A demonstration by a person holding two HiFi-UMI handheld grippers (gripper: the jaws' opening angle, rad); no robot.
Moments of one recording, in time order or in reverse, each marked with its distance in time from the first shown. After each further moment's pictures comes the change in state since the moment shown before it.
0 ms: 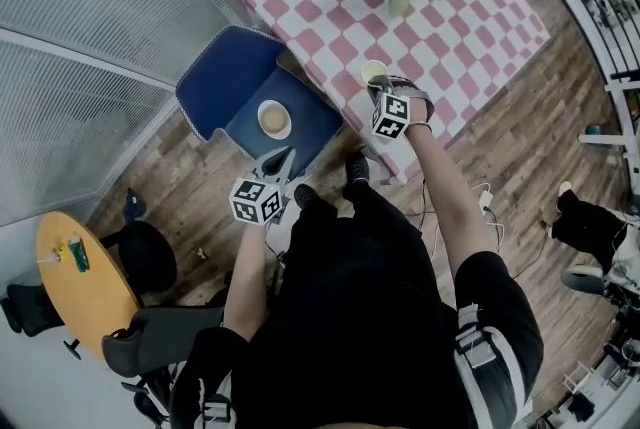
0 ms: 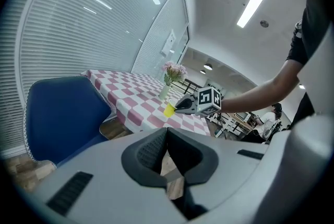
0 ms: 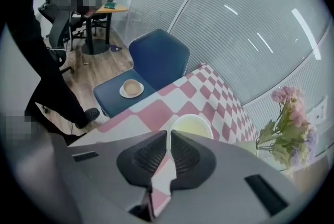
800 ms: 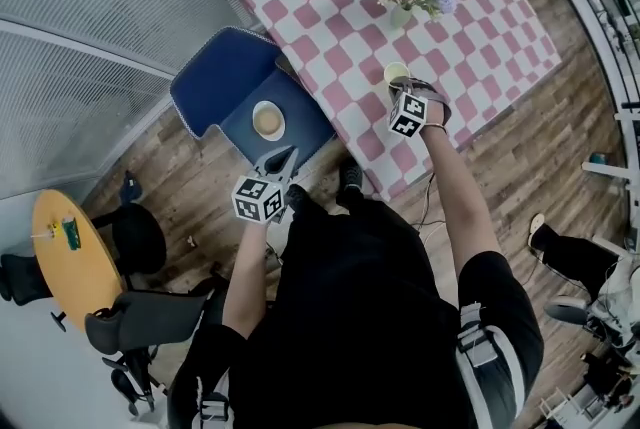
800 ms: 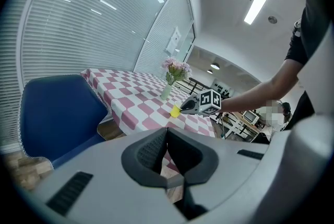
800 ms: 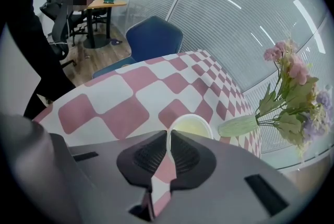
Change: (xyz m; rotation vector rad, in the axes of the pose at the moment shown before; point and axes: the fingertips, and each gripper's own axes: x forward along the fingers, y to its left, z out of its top) left arm 0.074 -0.031 0.019 -0.026 0.003 0.074; right arm 0.023 -0.062 -0.109 0.001 0.049 0.036
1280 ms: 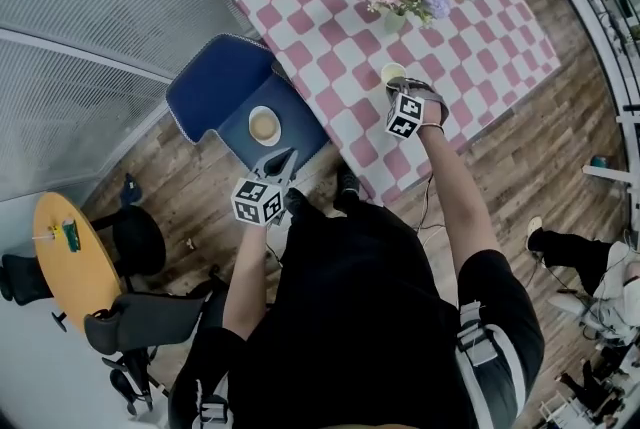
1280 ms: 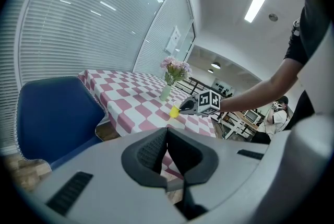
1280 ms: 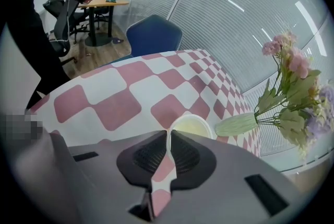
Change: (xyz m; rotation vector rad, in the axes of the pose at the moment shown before) left arm 0.024 -0.013 0.013 0.008 -0.001 0.015; right arm 0.008 -0.022 -0.017 -0.028 -0.005 -0.004
